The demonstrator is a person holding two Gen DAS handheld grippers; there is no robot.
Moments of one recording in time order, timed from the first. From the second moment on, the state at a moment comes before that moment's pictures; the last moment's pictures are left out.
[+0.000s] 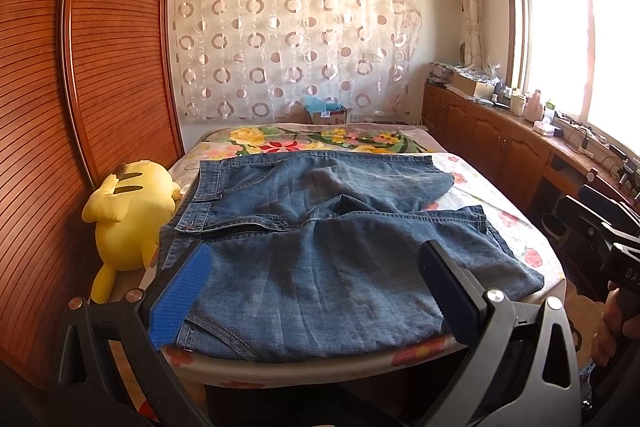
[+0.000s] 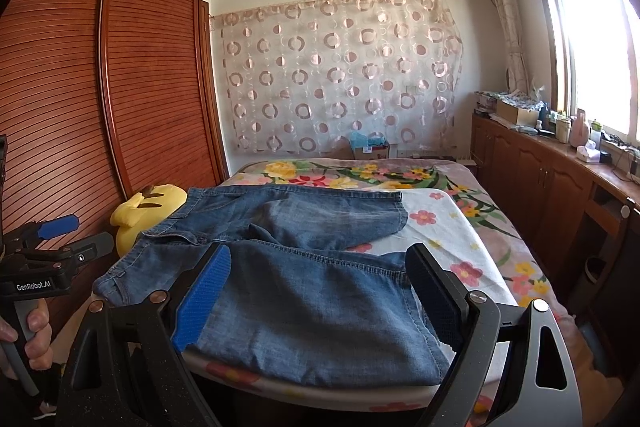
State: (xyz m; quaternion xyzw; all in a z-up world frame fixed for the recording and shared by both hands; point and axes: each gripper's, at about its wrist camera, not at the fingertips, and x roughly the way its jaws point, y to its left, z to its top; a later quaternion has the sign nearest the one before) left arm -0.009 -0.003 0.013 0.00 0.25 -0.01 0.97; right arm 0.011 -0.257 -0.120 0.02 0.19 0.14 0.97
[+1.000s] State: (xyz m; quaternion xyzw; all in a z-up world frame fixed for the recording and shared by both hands) left arm -0.009 -0.003 0.013 -0.01 0.25 0.00 0.97; right arm 0.010 -0.256 -0.120 0.02 0.19 0.14 0.97
